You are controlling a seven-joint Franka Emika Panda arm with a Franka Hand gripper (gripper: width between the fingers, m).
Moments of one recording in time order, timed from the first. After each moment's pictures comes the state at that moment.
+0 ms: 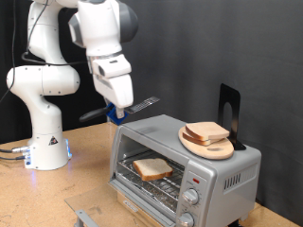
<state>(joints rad) -0.45 -0.39 0.46 -2.42 0.39 2.08 -0.76</state>
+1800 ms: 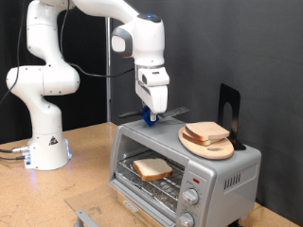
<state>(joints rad) -0.41 -0.35 0.76 -2.45 0.37 2.16 -0.32</state>
